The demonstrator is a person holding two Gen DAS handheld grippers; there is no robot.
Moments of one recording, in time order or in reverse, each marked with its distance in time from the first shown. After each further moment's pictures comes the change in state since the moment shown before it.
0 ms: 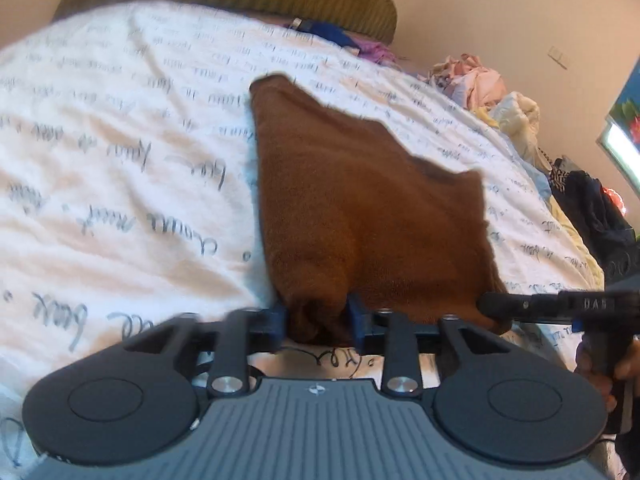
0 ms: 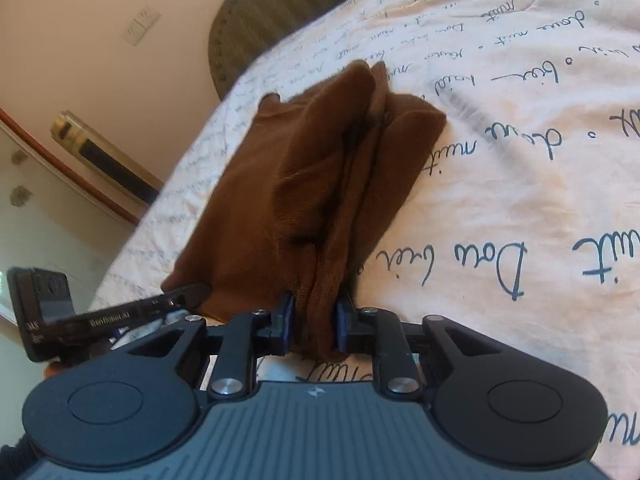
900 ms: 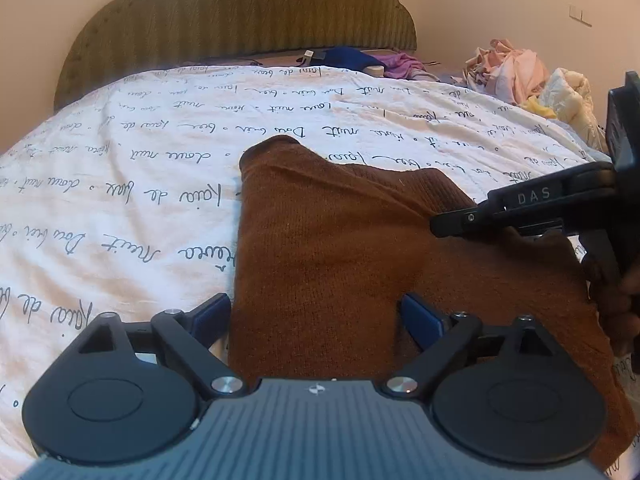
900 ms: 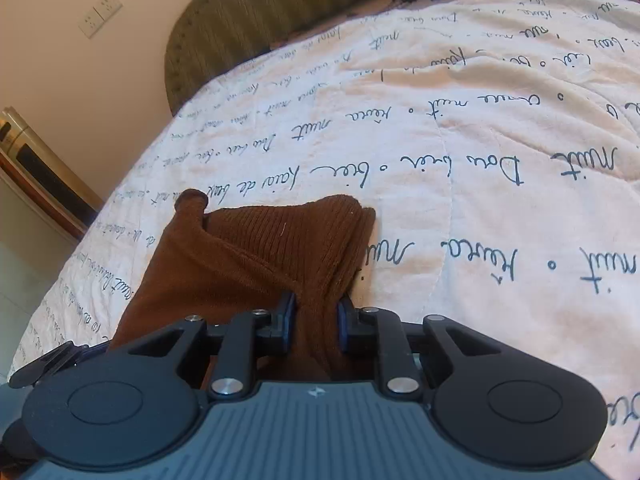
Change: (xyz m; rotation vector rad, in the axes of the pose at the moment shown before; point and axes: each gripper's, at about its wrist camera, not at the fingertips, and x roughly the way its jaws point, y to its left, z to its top) left arm 0.099 -0.031 0.059 0.181 -0.070 0.233; right arm 0.104 -0.011 0.142 -0.146 -0.028 -0.178
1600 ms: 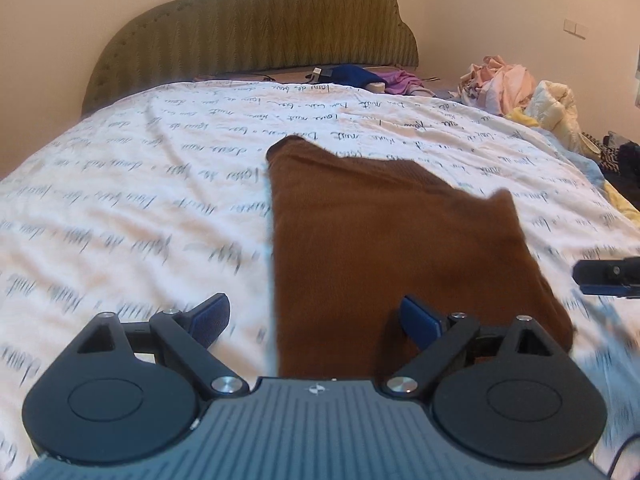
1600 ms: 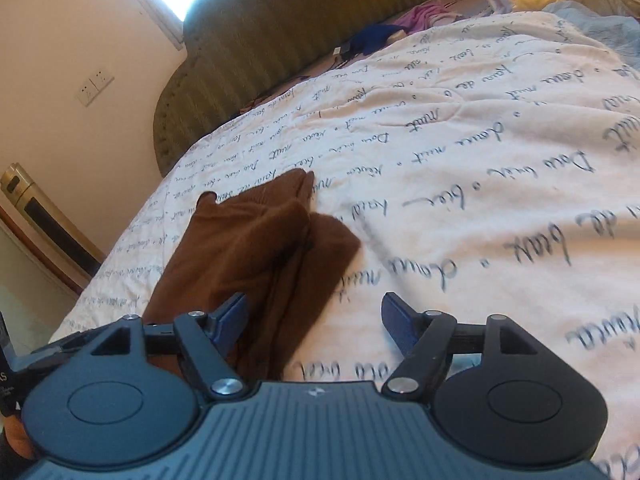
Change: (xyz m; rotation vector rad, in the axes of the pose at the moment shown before) left arm -0.105 0.010 -0.057 -0.009 -0.049 0.013; right arm -0.154 0.005 -0.122 0.126 -0.187 -0.089
